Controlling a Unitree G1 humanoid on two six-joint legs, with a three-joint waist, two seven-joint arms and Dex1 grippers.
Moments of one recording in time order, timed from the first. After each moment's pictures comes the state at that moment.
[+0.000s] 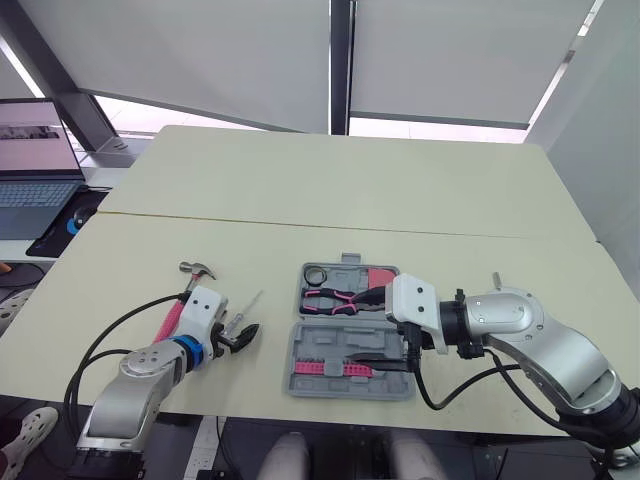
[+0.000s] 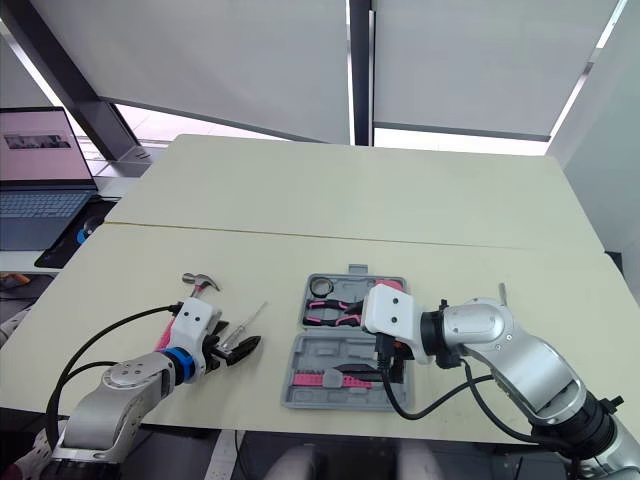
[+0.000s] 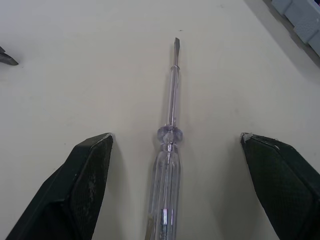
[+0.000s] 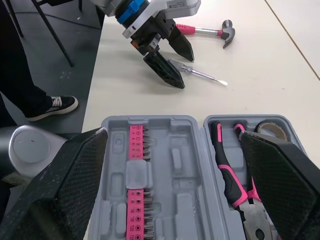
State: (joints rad) left arm 0.00 0.58 0.08 -0.14 -0.25 0.60 -0.51; right arm -0.39 -0.69 0.36 -0.63 0.35 0.70 0.87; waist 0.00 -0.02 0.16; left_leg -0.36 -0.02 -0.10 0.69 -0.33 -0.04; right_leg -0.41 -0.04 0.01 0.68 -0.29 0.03
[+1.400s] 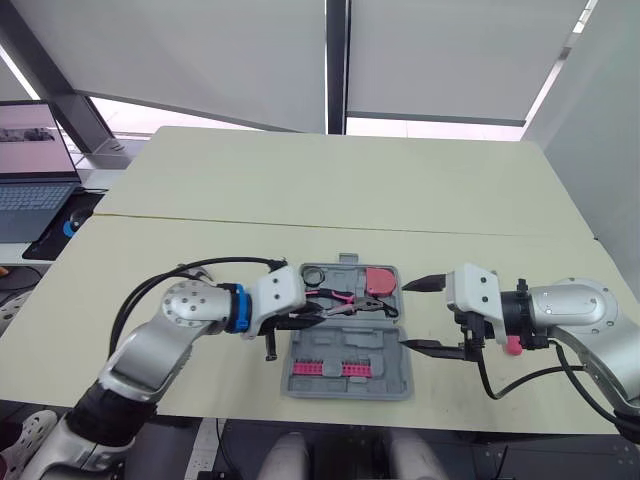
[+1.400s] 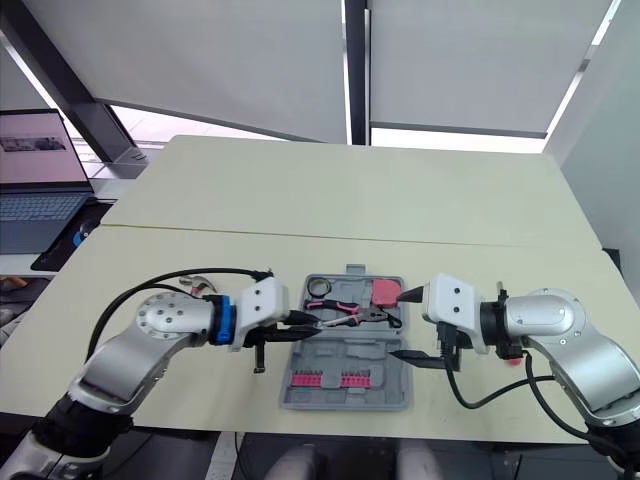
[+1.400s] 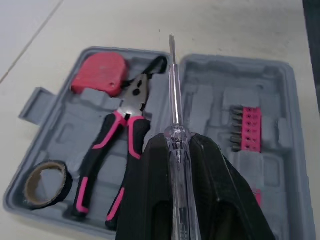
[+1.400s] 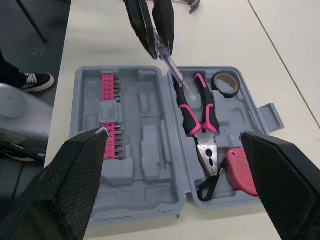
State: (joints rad) left arm -0.36 0.76 -0.31 -0.29 -0.19 0.43 -1.04; right arm -0.24 -0.89 0.11 -0.57 0.38 0.55 1.03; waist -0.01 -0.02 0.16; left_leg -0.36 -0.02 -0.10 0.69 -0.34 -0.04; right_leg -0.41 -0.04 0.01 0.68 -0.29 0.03
